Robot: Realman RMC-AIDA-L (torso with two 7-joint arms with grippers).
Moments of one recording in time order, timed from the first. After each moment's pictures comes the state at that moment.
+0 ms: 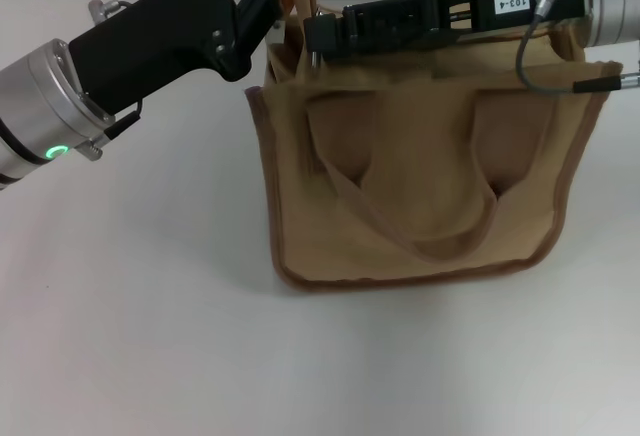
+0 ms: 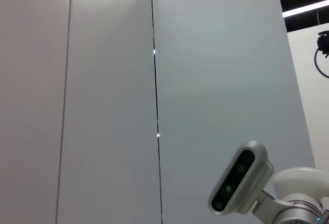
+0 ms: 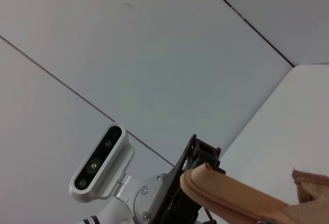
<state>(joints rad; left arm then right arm) -0.61 -2.08 0.74 0.36 1.39 1.75 -0.88 0.85 2.03 -0.88 -0.73 -1.82 -1.68 2.31</state>
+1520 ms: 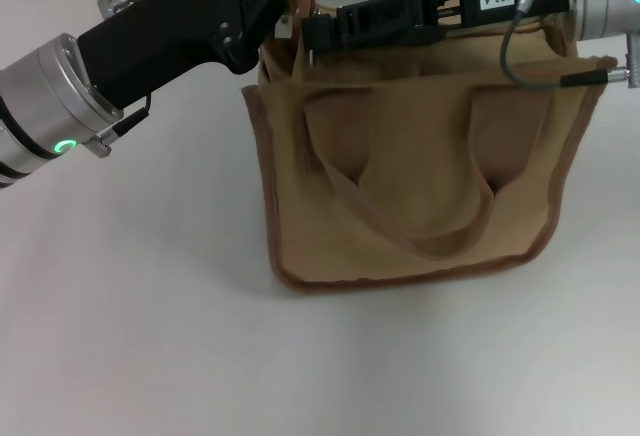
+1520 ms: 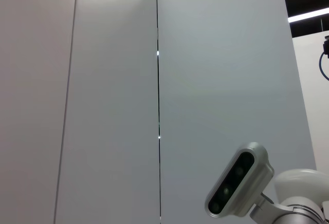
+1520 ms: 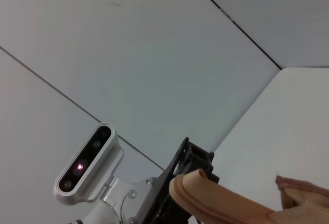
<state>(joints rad) -0.63 -2.08 0.76 0.34 1.36 1.74 -0.90 0.85 2.04 -0.92 -0.76 -1.82 -1.64 2.33</state>
